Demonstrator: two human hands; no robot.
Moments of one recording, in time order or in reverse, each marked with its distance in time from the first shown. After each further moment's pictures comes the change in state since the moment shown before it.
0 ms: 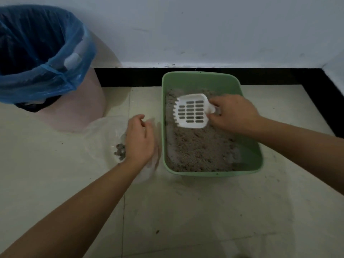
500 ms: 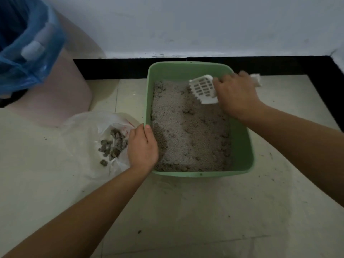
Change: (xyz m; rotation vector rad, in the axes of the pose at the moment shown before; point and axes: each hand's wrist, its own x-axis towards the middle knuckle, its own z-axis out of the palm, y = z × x) left_hand -0.032 0.013 0.061 0.113 0.022 -0.084; right_hand 0.036 0.071 0.020 -0.581 0.053 -0.023
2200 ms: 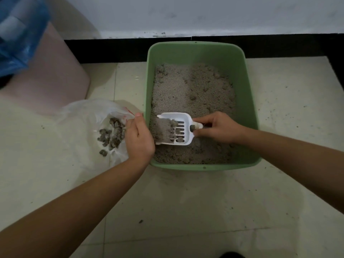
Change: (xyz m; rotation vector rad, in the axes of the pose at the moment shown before) left_hand -0.003 0.008 -0.004 -0.384 0.069 -0.222; right_hand -0.047 -0.058 0.064 1.343 -0.434 -0.044
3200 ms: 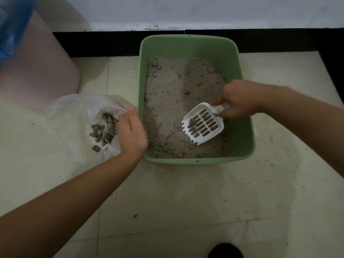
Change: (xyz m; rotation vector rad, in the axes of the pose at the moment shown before) left_hand -0.001 -0.001 0.001 -0.015 -0.011 0.011; right_hand -0.009 -0.032 -0.085 -0.897 -0.221 -0.078
